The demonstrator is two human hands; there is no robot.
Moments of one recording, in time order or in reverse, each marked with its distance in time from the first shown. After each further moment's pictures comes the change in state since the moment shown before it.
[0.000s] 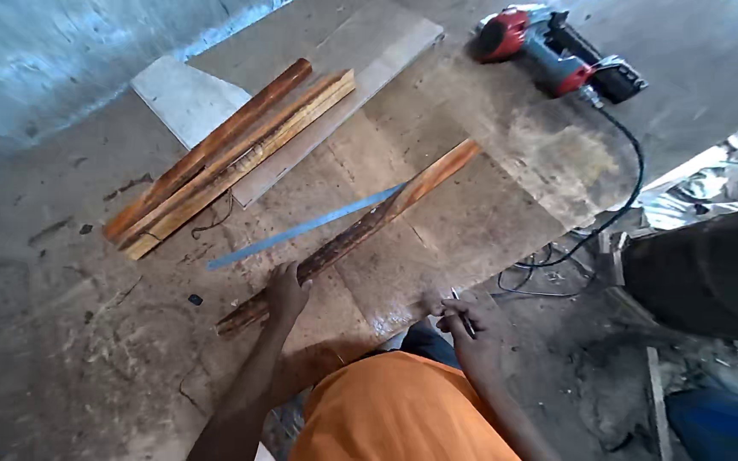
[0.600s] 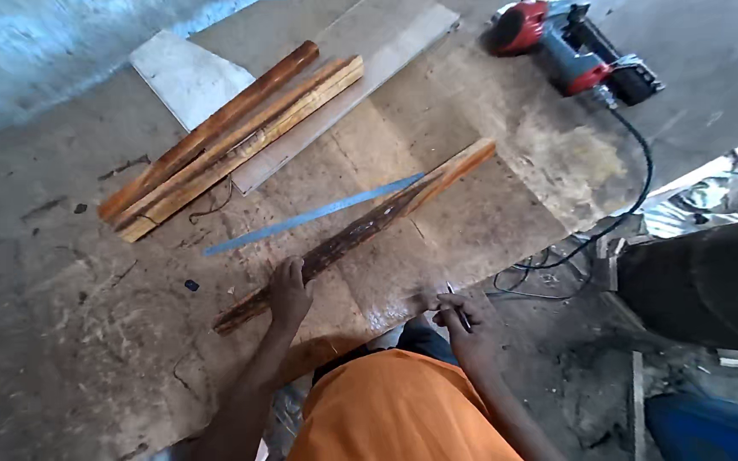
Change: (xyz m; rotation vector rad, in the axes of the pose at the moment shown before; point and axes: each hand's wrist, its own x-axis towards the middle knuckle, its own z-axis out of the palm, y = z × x) left_hand -0.031 0.006 0.019 0.001 0.225 0.114; right_hand 0.009 0.001 -0.004 -0.008 -0.079 0.030
